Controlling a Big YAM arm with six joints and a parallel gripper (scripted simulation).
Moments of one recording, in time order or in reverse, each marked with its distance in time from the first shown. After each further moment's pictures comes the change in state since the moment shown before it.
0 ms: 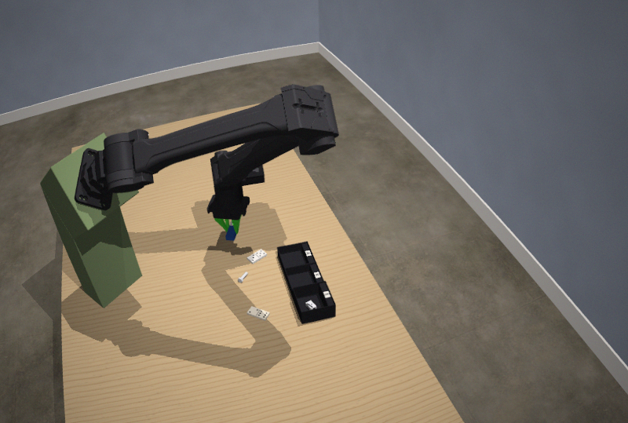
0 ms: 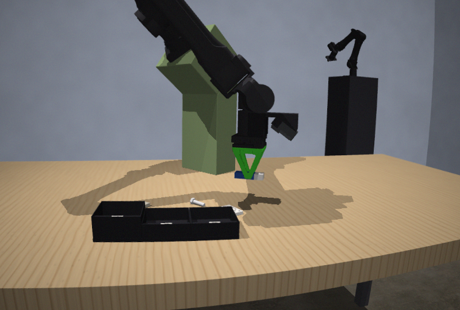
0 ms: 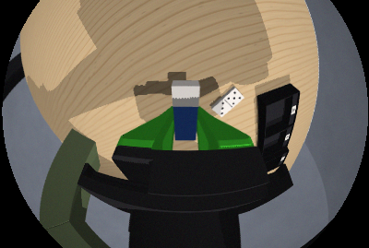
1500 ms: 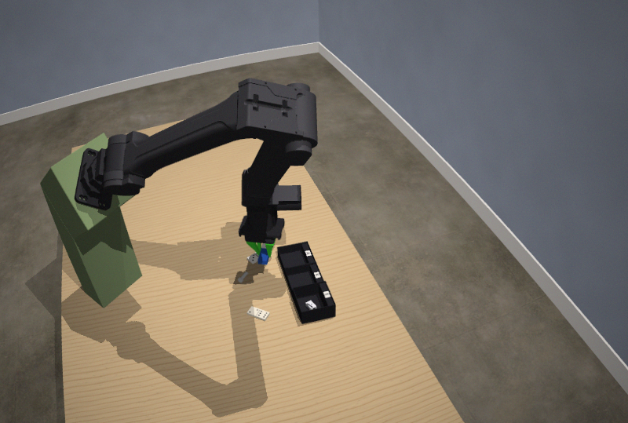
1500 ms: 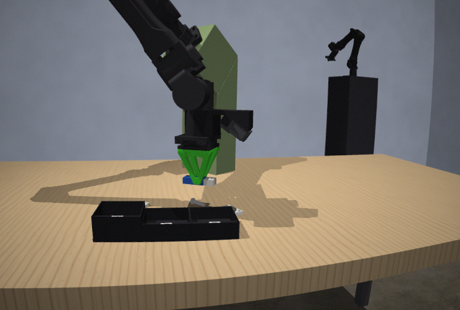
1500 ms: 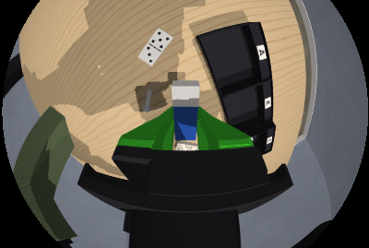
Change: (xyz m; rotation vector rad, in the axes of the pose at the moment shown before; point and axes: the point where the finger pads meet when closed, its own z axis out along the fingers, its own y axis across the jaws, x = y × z) arm 0.084 -0.106 -0.007 0.000 -0.007 0.016
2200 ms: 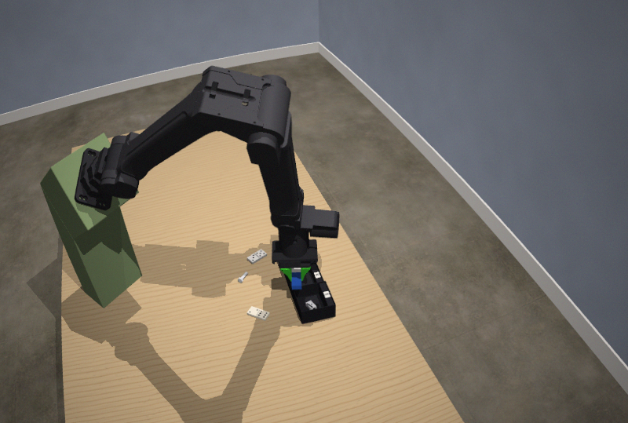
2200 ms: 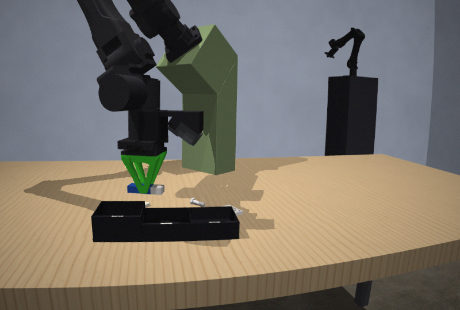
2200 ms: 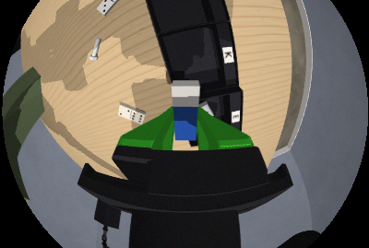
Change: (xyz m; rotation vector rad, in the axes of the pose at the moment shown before) arm 0.073 -0.092 0.000 0.000 0.007 -0.174
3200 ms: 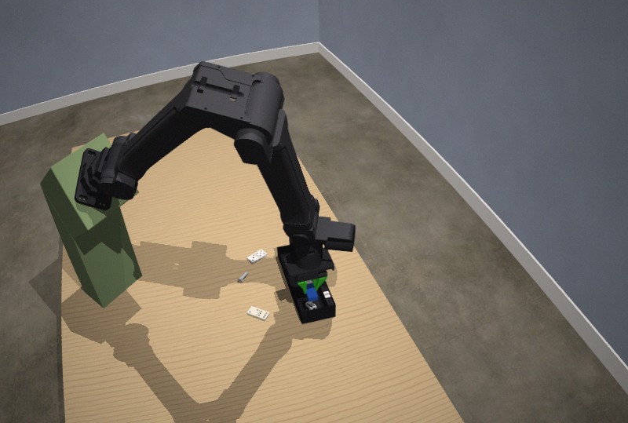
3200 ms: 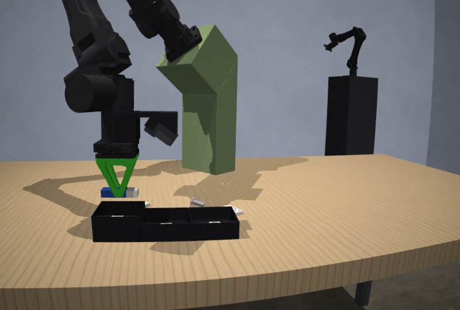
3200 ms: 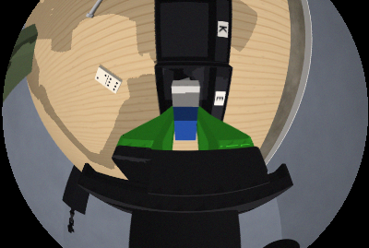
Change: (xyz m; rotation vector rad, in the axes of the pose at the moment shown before) arm 0.039 -0.030 0.001 -0.001 0.003 -0.241
